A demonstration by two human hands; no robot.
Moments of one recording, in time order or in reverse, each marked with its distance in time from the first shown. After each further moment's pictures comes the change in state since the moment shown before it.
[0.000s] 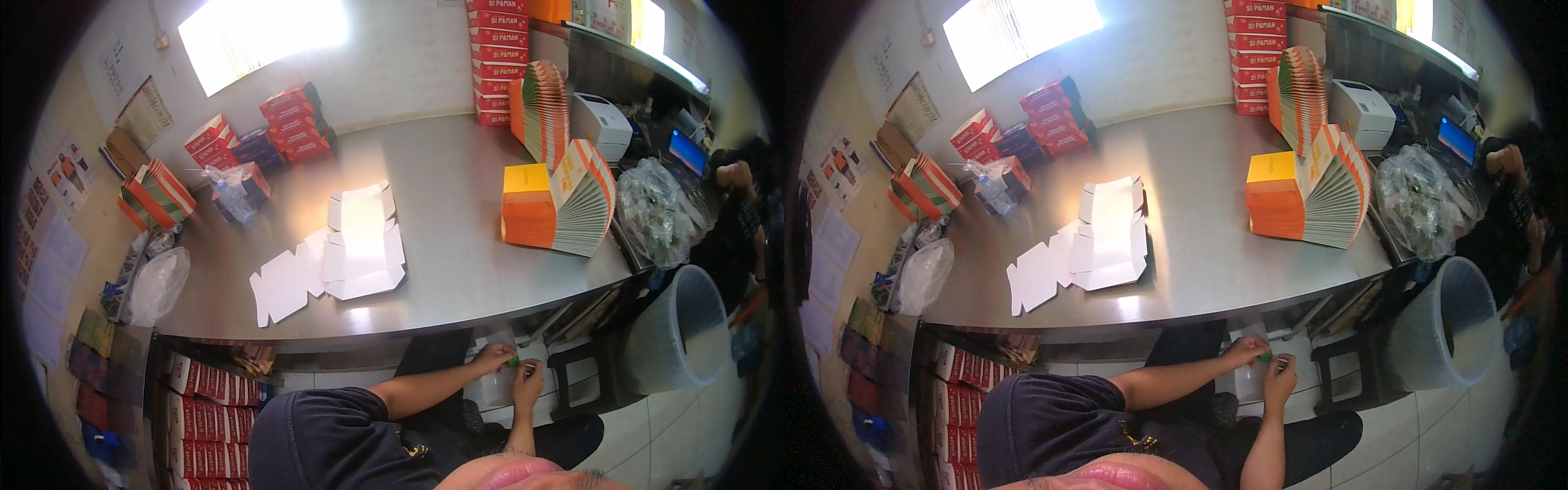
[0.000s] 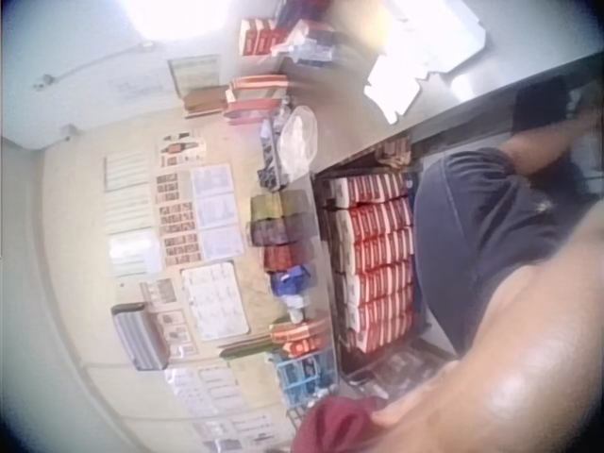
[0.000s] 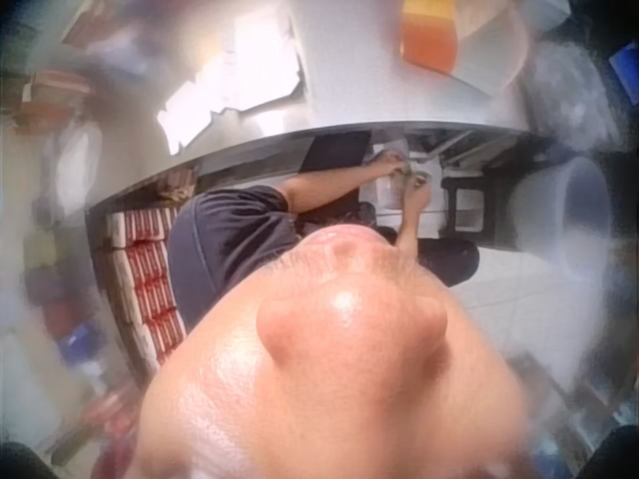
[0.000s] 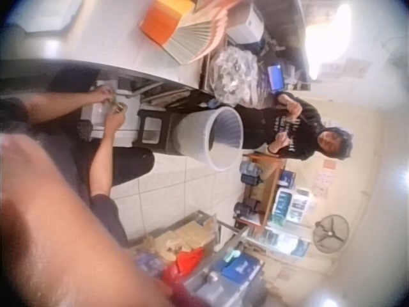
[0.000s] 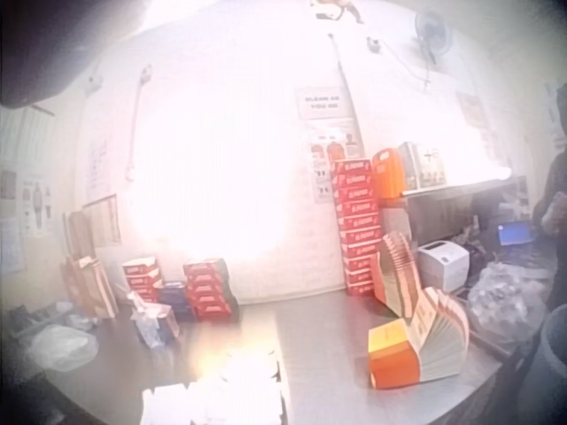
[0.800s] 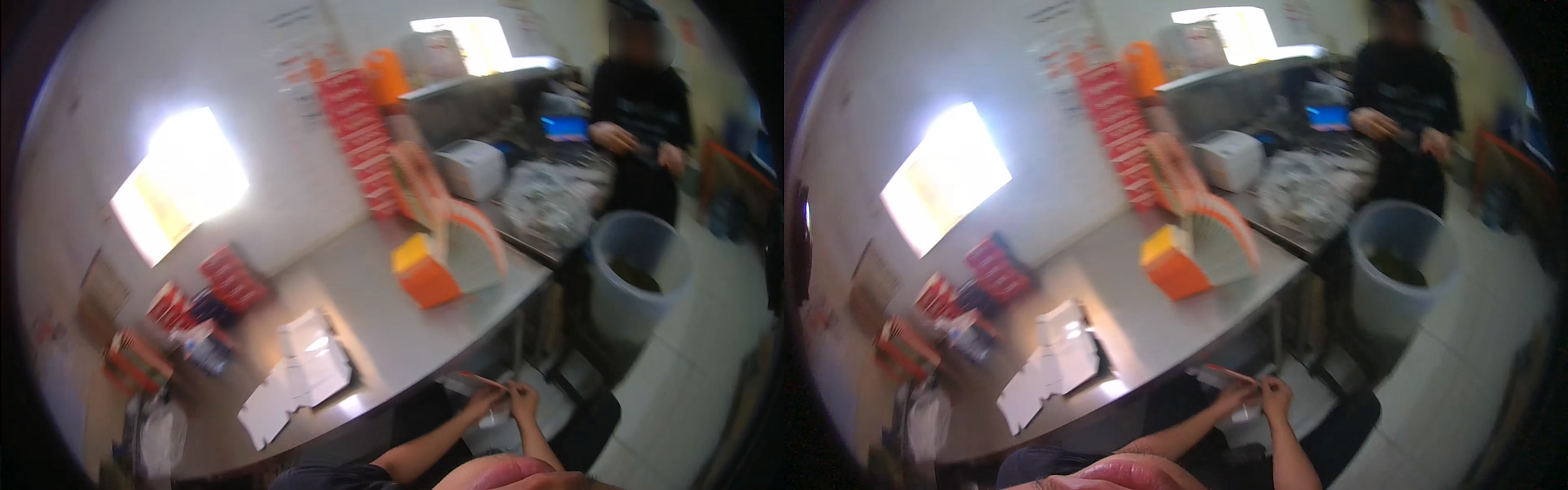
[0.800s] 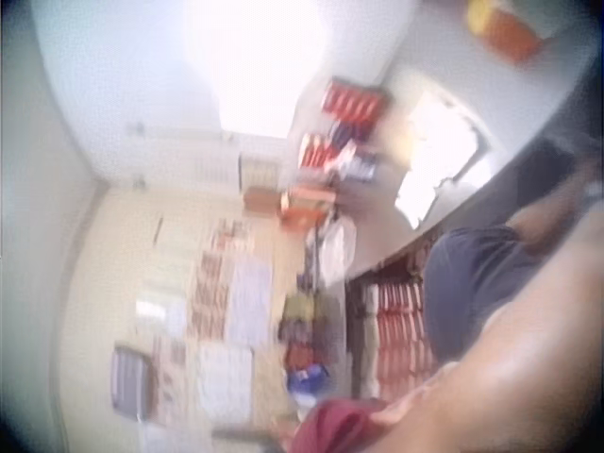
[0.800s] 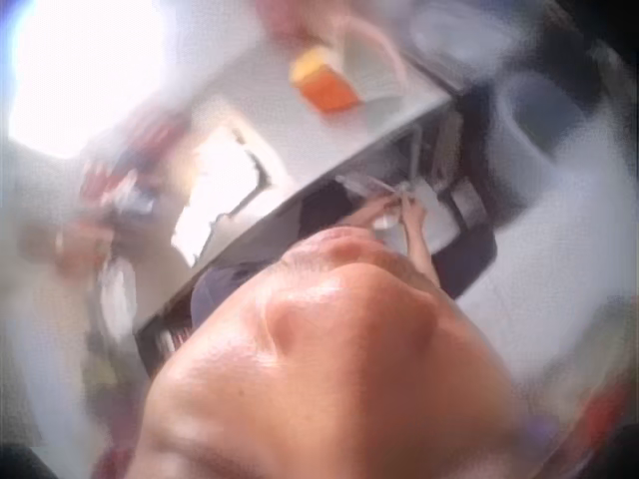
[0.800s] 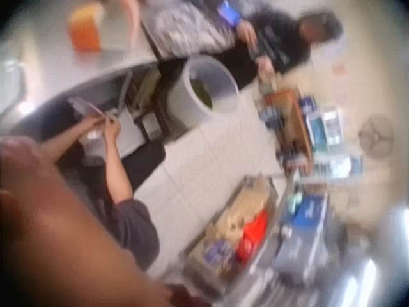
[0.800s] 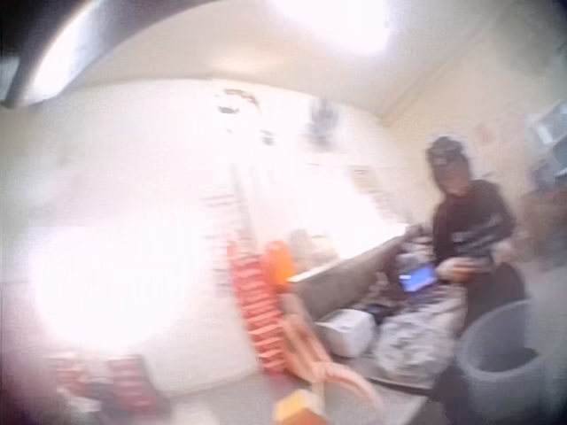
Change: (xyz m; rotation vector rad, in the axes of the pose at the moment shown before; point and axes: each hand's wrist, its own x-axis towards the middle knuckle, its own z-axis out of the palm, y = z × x) left_hand 0.008 0.010 0.015 0.084 -0.242 -0.046; right_hand 0.019 0.048 0.012 0.490 0.257 0.167
